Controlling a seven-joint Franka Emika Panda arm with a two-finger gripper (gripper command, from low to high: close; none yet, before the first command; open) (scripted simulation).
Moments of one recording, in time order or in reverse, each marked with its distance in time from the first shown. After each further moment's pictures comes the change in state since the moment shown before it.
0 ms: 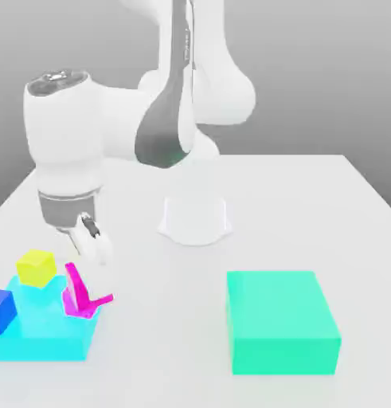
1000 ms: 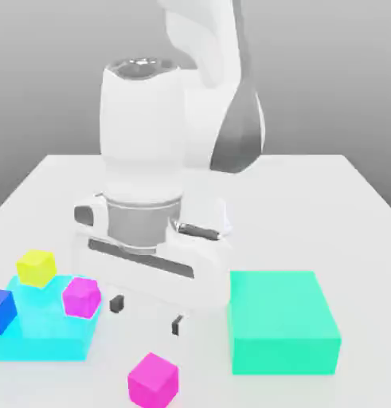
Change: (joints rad) arm 0.197 0.308 0.111 0.201 0.003 0.159 -0.367
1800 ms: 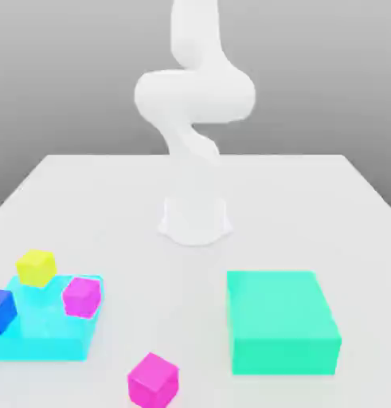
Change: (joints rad) arm 0.117 -0.876 -0.007 0.152 0.014 -0.353 -0.377
